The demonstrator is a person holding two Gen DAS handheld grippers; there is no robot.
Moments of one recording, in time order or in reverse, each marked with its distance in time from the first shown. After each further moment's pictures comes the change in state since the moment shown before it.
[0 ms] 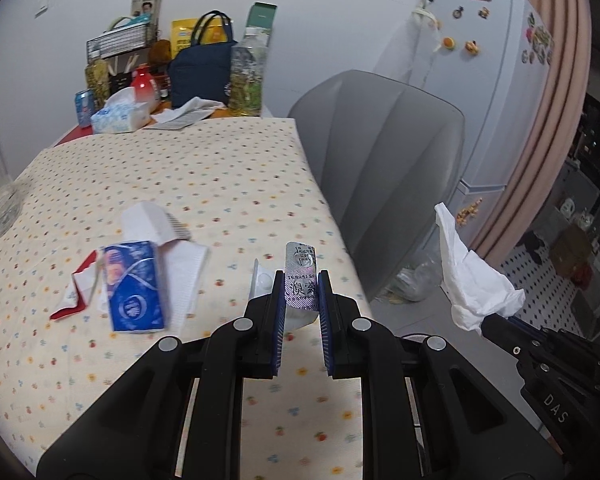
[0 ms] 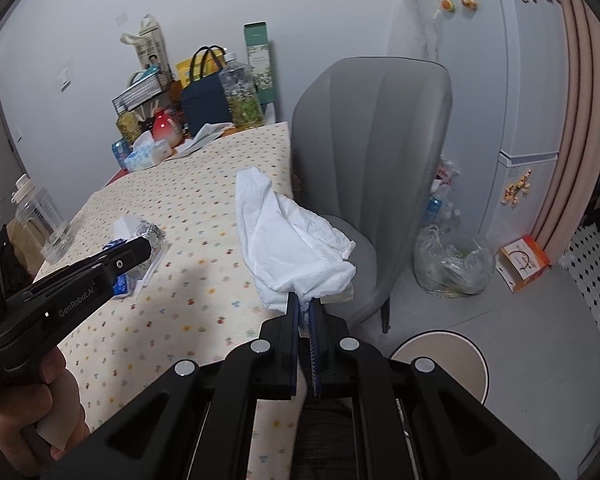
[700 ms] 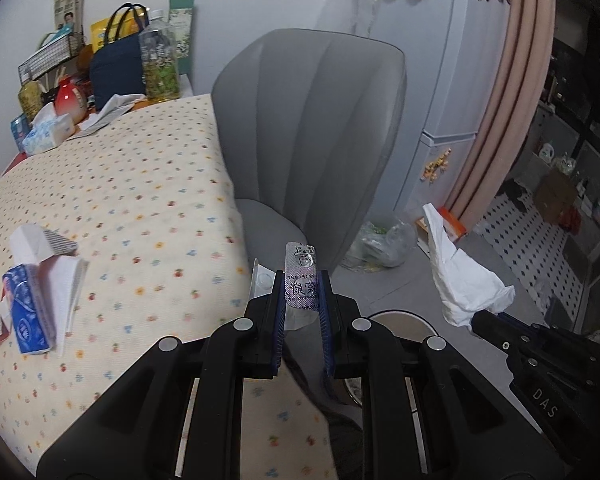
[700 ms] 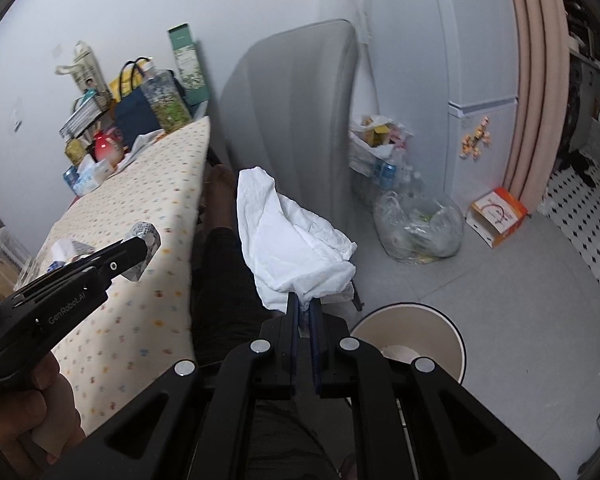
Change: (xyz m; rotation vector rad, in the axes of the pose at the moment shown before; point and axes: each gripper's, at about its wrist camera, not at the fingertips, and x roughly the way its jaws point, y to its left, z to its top) left arm 0.062 -0.102 -0.004 0.154 0.107 -0.076; right arm 0.025 -0.105 -0.017 0.185 0.051 -0.077
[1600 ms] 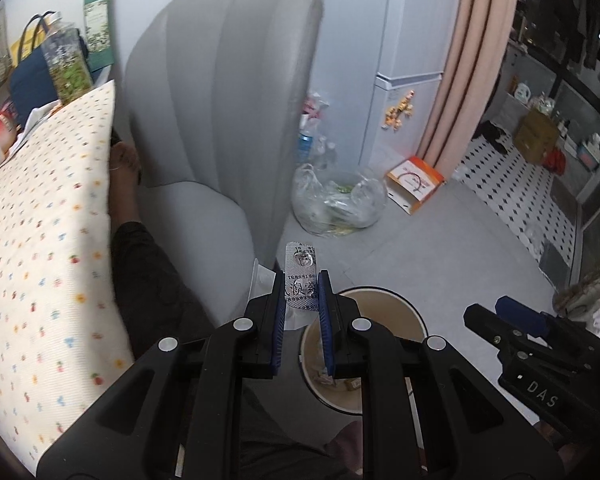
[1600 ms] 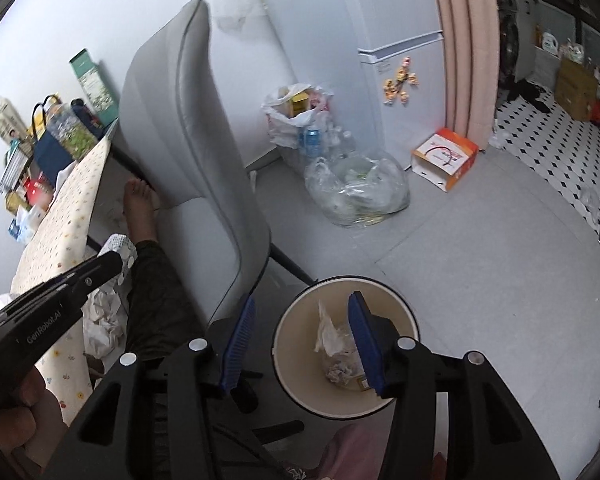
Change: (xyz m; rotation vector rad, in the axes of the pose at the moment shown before) left arm 0.081 -0.099 0.004 0.159 0.144 -0.072; right arm 0.040 -0.127 -0.011 0.238 0.062 -0.121
